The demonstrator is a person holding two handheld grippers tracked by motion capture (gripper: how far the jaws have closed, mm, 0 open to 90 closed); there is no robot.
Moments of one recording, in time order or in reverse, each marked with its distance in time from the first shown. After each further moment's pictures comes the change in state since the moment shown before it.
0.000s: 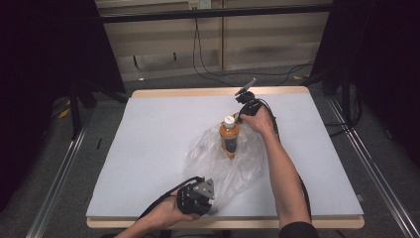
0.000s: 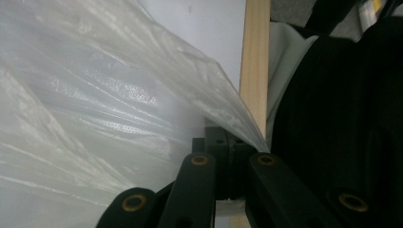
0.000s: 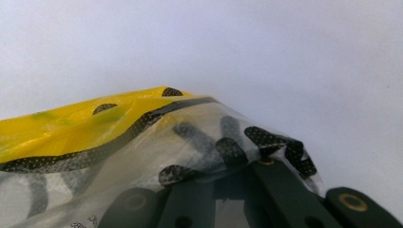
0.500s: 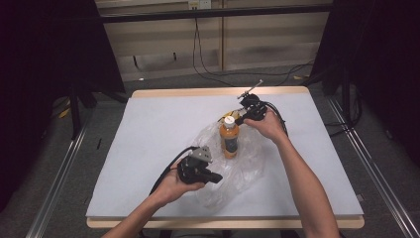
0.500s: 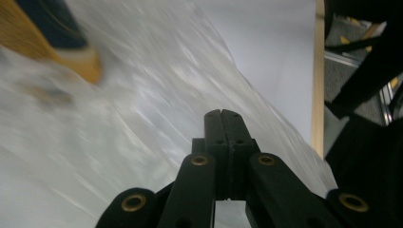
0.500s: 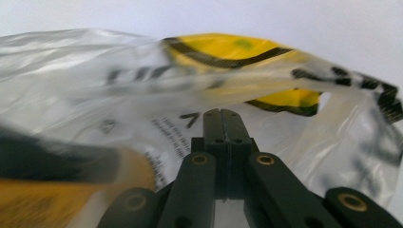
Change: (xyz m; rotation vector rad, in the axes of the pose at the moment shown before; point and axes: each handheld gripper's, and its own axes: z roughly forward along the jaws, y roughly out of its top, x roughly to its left) left arm 0.056 0.038 -0.037 -0.180 0.111 -0.124; right arm 0.023 -0.030 -0.048 -0.122 0.214 -0.197
